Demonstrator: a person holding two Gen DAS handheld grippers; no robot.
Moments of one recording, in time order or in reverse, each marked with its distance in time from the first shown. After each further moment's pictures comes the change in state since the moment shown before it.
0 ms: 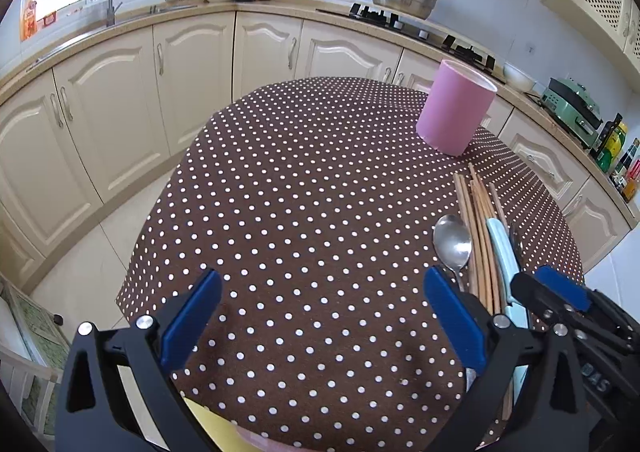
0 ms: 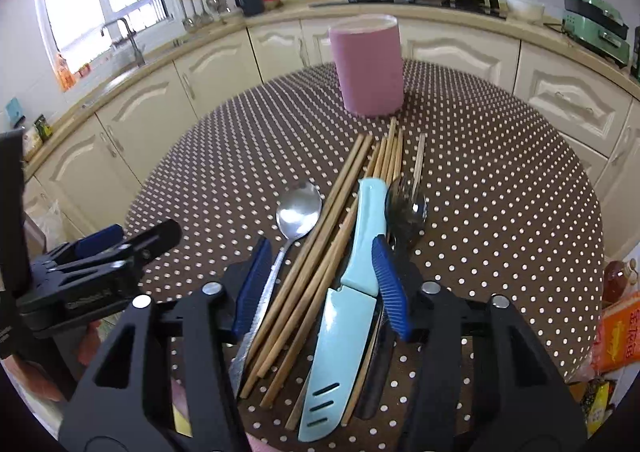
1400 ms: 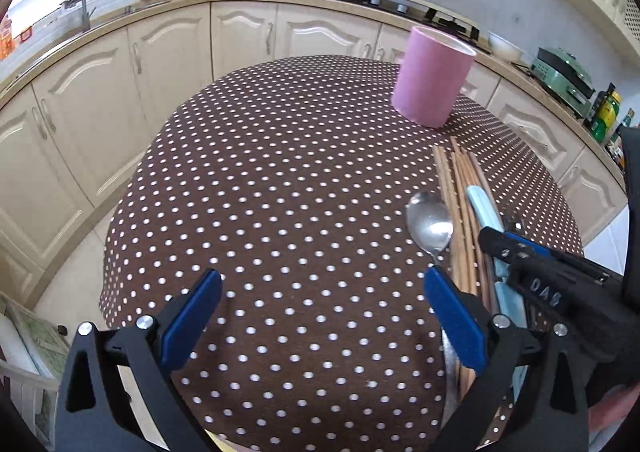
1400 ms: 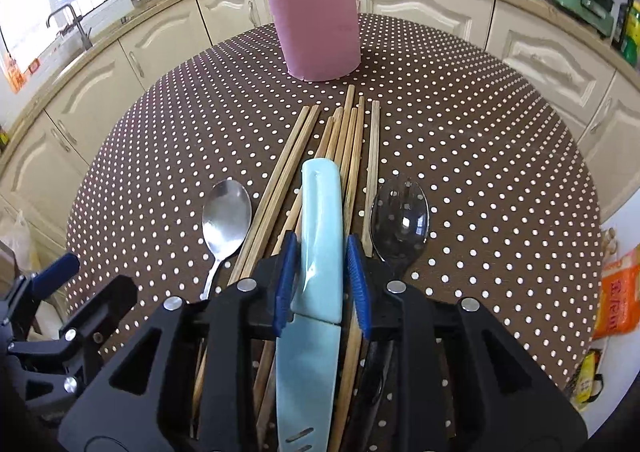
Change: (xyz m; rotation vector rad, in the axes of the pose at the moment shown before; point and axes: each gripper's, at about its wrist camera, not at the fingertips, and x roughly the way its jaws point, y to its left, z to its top) left arm 0.018 -0.030 0.002 0.073 0.067 -0.007; right arm 0.047 -0.031 0.025 0.100 0.130 -0.098
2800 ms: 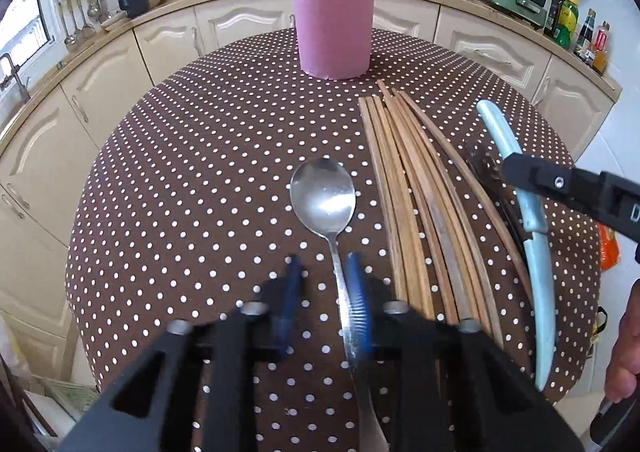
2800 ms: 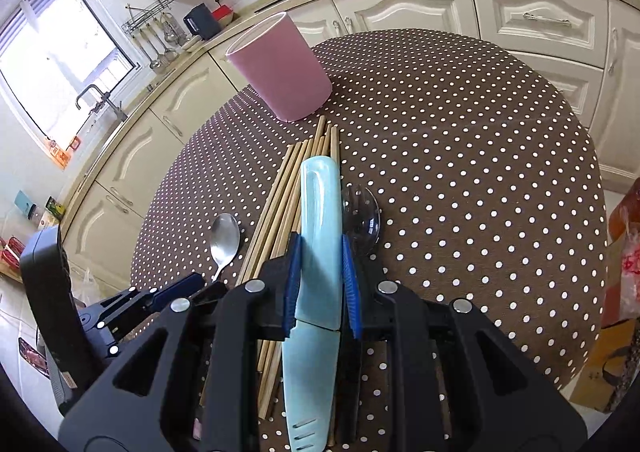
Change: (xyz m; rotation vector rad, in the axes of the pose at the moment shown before) left arm 0.029 -0.065 0.009 0.291 0.106 -0.061; right arm -0.050 -0.079 -0.015 0.189 -0.089 0.230
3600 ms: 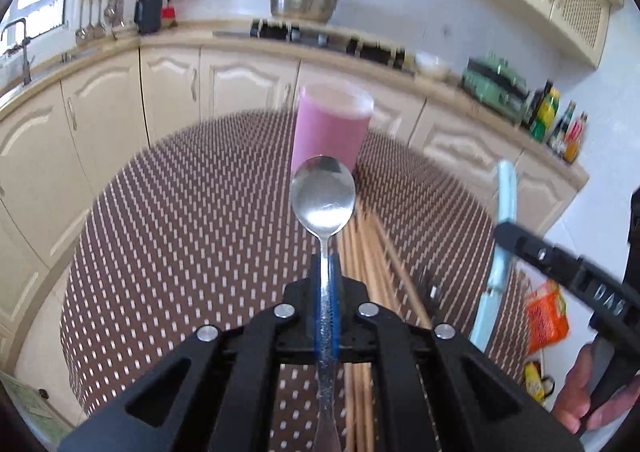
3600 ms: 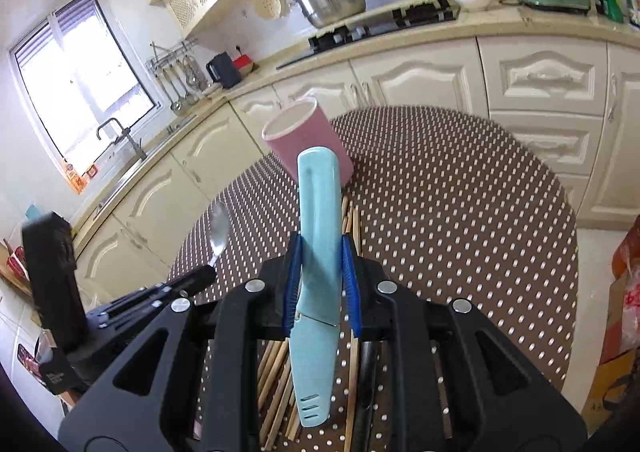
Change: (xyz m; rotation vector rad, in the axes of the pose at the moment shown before) left arm -0.062 0.022 0.042 -0.156 -0.270 -0.129; right arm -0.055 0.021 0.031 -0.038 -0.217 0.033
